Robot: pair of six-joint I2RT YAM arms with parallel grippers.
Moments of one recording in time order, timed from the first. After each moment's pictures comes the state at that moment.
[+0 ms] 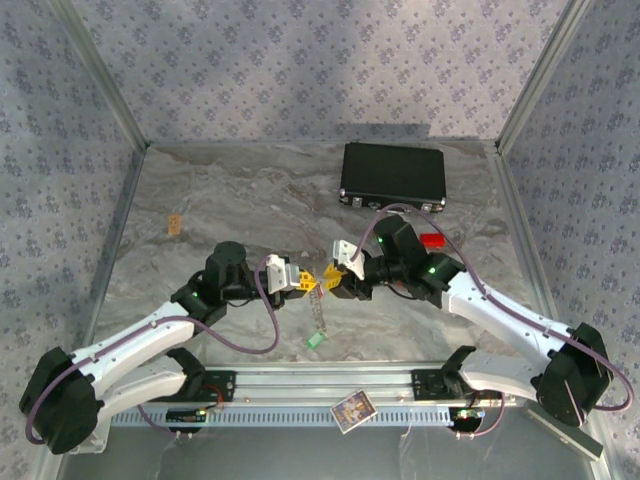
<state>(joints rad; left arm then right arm) -0.74 0.96 0.50 0.16 0.66 0.35 0.74 1.12 0.83 -0.32 -0.64 -0.41</state>
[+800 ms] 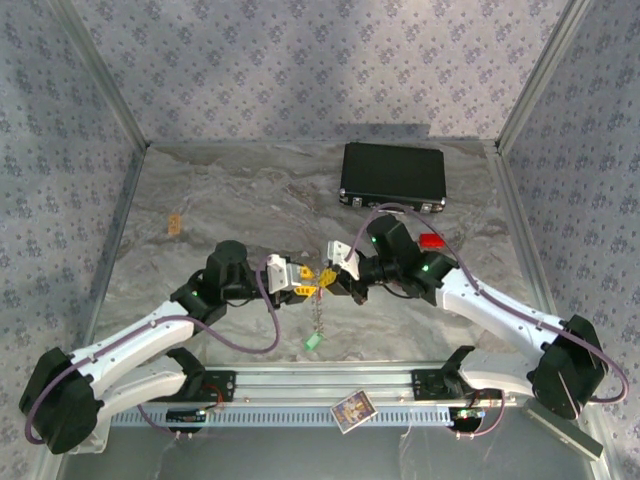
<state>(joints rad) -0.74 0.96 0.53 0.09 0.64 0.37 0.76 1.17 0.86 -0.34 -0.64 -0.42</state>
